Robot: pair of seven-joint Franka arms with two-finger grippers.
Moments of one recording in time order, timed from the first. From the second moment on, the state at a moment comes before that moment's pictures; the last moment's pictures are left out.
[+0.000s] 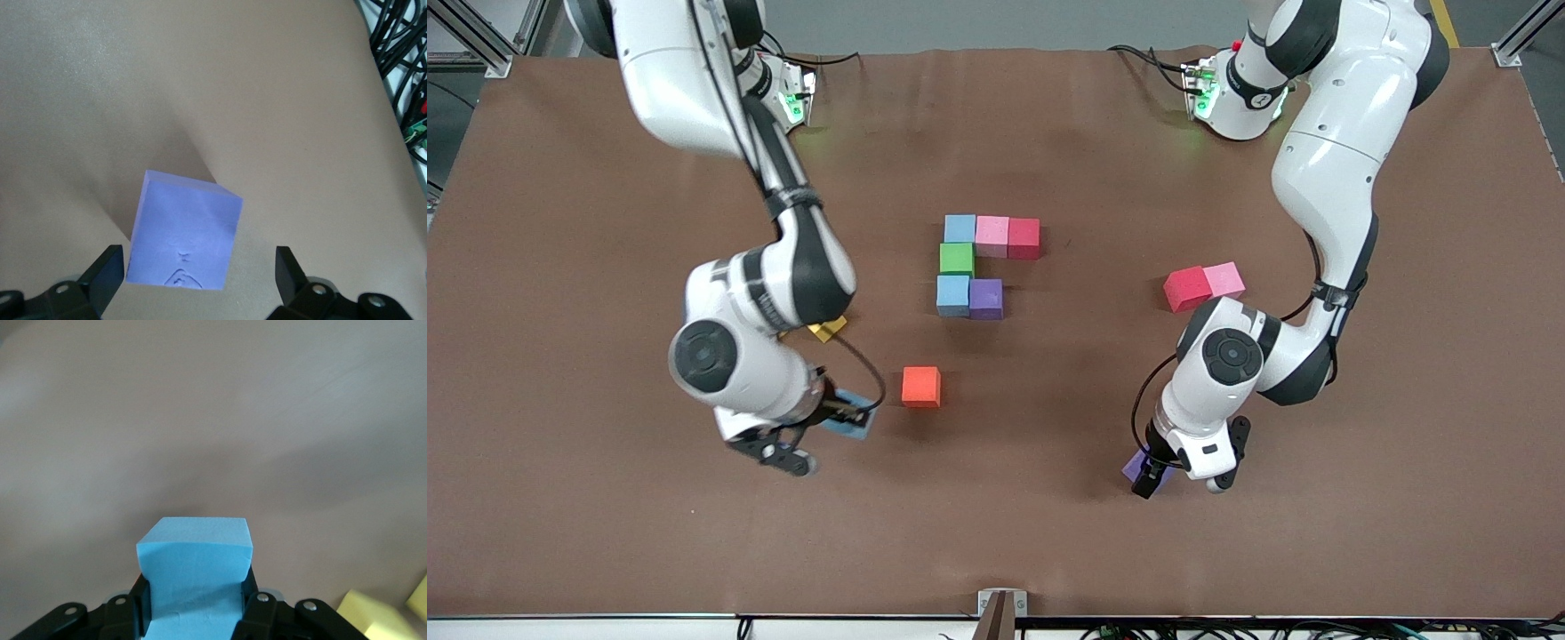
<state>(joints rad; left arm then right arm) -0.16 0.91 -0.28 -1.32 0.33 2.49 -1.59 0.62 0.74 -0.31 -1.20 0.34 1.92 0.59</state>
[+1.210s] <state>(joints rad) -0.15 0.95 -0.27 -1.32 0.33 2.49 -1.55 1.02 0.63 -0.40 -1.66 0.29 2.26 0.66</state>
